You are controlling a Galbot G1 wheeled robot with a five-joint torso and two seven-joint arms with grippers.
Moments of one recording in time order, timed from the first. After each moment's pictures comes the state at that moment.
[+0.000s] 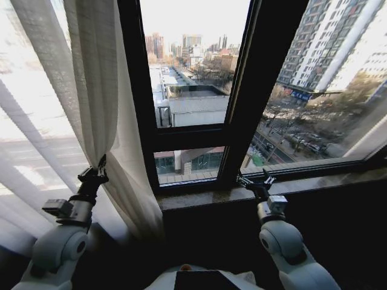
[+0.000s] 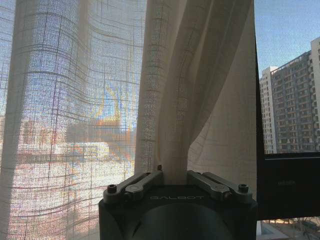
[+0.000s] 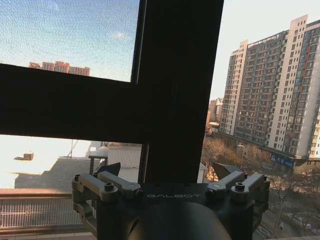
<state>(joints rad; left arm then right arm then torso) 1.59 -1.11 -0.86 -2.36 -0.54 0.16 -0.10 -1.52 1.15 0.53 2.28 0.27 -0.29 0.36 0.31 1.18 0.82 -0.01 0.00</state>
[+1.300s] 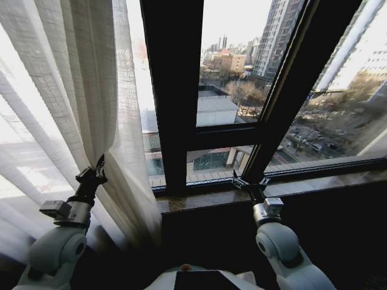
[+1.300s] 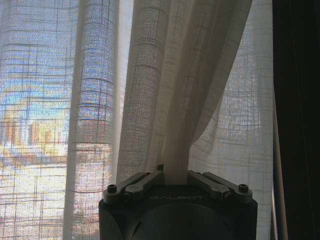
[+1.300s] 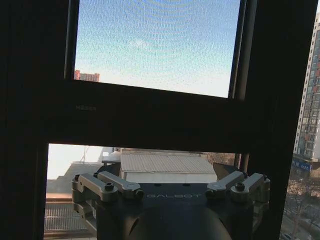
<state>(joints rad) 1.60 -1.12 -0.87 -2.37 -0.53 0.16 -0.10 -1.53 1.15 0.48 2.30 0.26 -0.27 0.36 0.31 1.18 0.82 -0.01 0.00</state>
